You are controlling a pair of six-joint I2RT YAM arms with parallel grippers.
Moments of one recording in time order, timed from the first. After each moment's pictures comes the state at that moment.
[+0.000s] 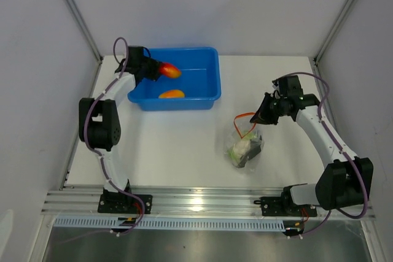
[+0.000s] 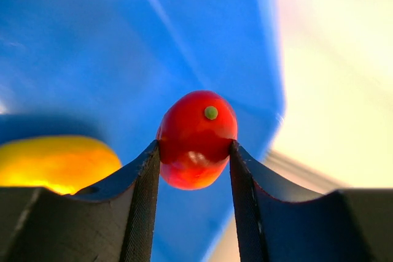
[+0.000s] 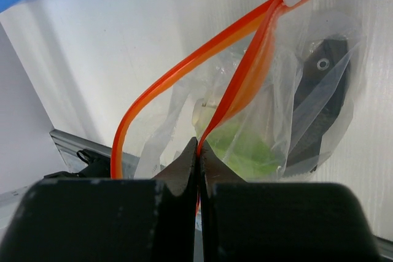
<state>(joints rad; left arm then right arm) -0.10 1.97 1.55 -0.25 0.08 -1.31 0.17 1.35 1.13 -0.79 -0.40 0.57</state>
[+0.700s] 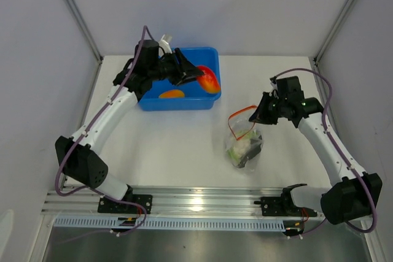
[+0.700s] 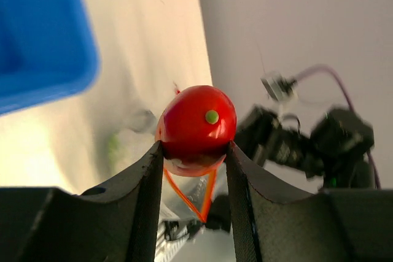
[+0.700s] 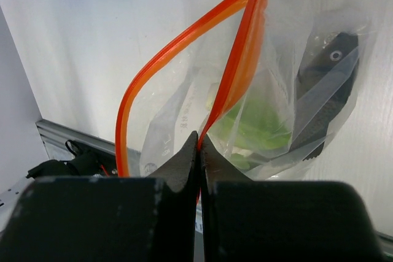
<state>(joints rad) -0.37 1.52 1.49 -0.38 0.47 -0.93 0.24 1.24 1.14 -0.81 -0.33 0.56</state>
